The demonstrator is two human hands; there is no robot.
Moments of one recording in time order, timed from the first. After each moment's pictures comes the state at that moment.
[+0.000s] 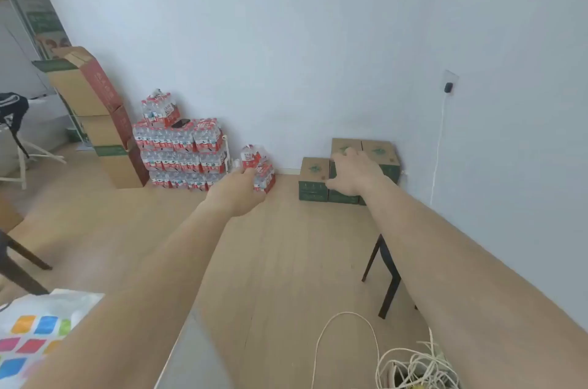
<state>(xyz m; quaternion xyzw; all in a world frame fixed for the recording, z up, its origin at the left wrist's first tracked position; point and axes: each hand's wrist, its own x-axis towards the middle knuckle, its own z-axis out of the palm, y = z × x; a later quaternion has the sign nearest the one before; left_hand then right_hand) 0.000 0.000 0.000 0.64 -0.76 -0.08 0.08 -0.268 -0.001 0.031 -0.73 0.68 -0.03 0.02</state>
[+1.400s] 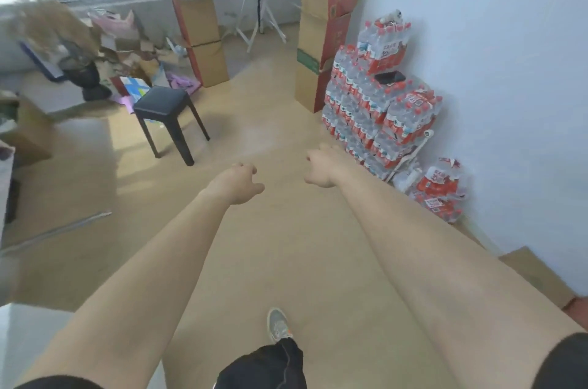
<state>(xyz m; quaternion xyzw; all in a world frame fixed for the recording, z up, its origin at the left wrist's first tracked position) 0.384 -0.500 -0.158 0.91 -0.31 -0.25 0.07 0.270 -0.688 -0.121 -0.96 0.22 0.18 0.07</state>
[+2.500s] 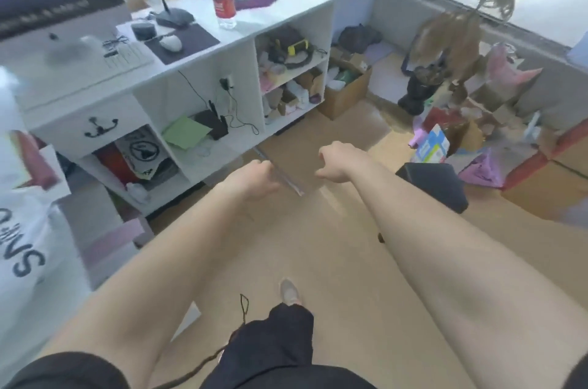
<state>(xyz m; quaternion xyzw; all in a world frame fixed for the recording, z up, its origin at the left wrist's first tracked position) 0.836 -0.211 -0.170 0.93 0.26 -0.18 0.19 0.986 -0.365 -0.132 -0.89 -0.39 0.22 -0.06</state>
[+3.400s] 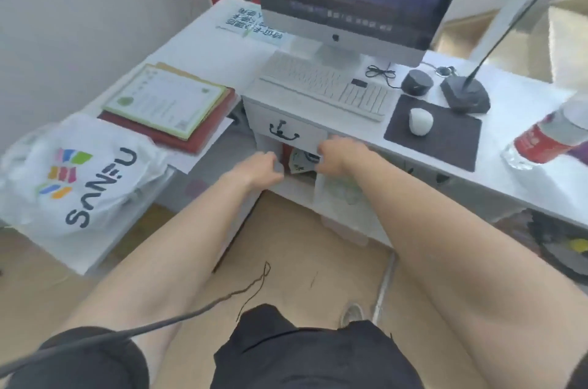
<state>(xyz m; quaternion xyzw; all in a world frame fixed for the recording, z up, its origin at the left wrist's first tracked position) 0.815 0.155 -0.183 0.62 0.73 -0.03 0.28 1.010 0.226 -0.142 -0.48 -0.84 0.15 -0.19</state>
